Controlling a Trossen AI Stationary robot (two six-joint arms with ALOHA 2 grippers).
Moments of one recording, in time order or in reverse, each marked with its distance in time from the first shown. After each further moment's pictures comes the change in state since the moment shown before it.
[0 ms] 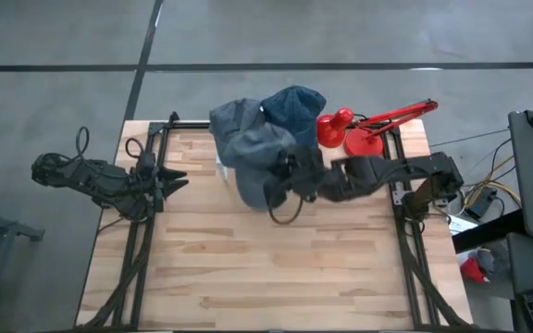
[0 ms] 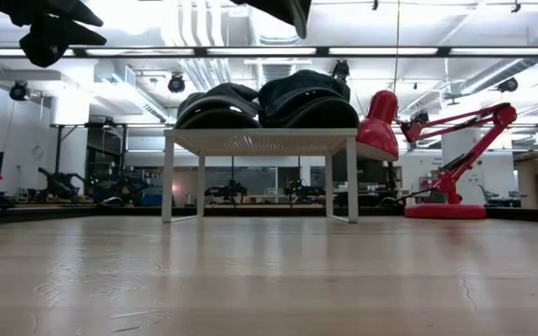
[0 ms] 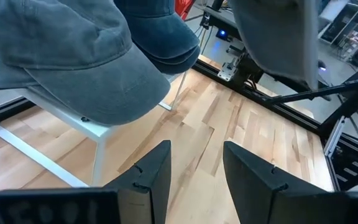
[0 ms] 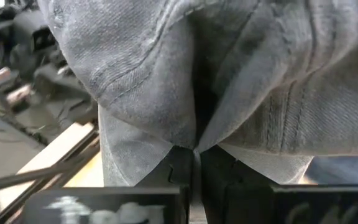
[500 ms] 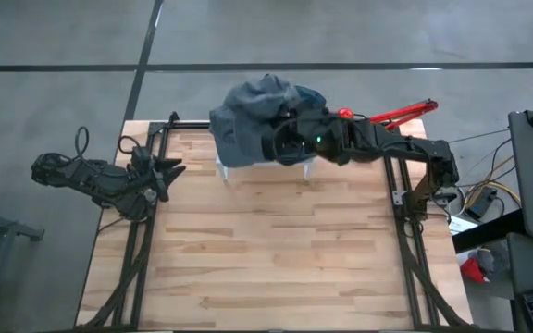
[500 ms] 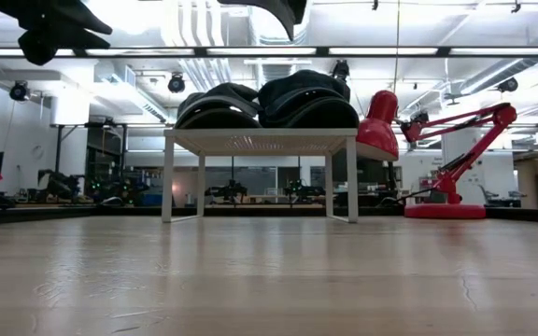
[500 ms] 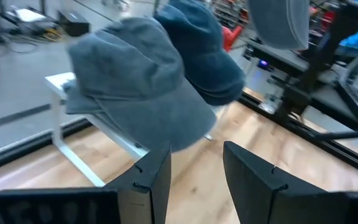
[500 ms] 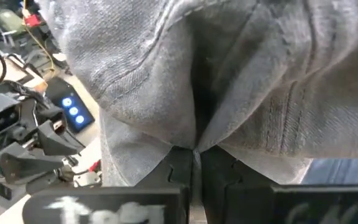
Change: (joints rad) left arm 0.000 0.005 0.000 0.012 -0.225 0.000; right arm -0.221 0.000 0.103 0.134 -0.020 -0.294
